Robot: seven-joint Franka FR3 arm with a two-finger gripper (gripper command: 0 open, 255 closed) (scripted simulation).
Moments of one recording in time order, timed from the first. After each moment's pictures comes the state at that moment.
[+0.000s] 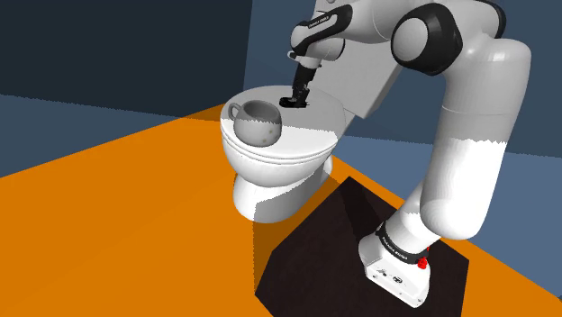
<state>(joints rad) 0.04 0.42 -0.47 -1.77 0.29 2.12 -1.49</state>
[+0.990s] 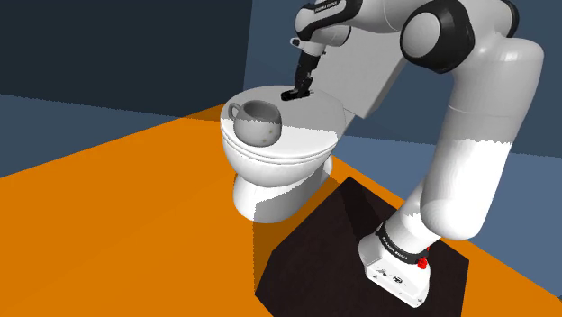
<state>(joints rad) 0.05 0.37 -0.49 -1.72 0.26 2.02 -1.46</state>
